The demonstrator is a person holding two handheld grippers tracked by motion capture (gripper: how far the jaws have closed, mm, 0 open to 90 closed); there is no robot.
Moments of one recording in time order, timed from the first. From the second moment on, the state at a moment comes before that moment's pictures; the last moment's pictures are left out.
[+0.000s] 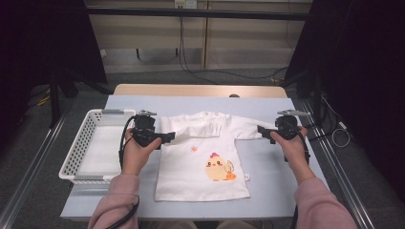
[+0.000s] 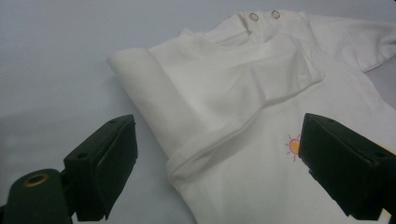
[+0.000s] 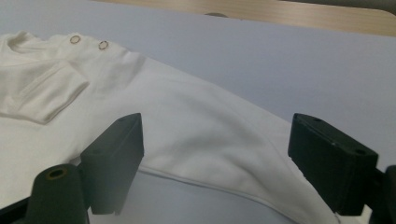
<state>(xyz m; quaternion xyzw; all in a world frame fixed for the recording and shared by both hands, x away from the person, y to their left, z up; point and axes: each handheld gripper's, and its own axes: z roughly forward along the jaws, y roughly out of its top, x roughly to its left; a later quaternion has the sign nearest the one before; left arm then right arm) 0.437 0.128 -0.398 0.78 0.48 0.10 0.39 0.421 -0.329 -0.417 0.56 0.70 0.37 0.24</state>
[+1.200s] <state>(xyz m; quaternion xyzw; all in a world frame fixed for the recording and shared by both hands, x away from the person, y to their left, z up) 0.436 0.127 -0.398 0.78 0.48 0.10 0.39 0.437 -0.370 -0.454 0.63 0.68 0.27 0.25</state>
